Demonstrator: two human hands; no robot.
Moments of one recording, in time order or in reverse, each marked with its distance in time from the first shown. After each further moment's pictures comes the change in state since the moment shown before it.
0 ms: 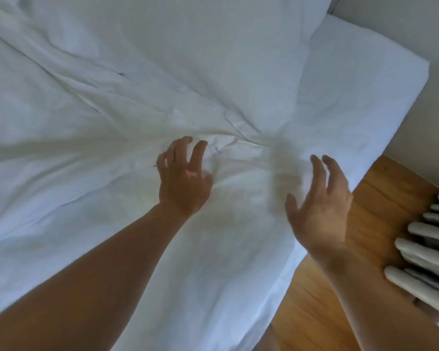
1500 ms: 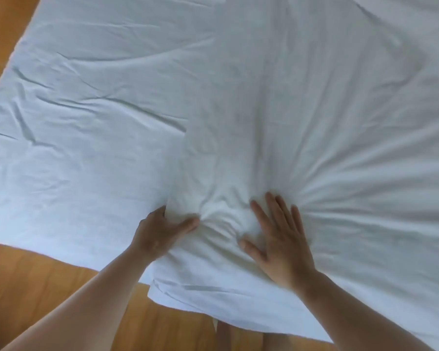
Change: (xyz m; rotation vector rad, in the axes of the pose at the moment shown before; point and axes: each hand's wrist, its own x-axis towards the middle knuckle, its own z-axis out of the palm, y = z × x) left_hand -0.832 -0.253 0.027 -1.101 -0.115 -1.696; right_hand -0.572 -0.236 0.281 -0.522 -0.760 -1.399
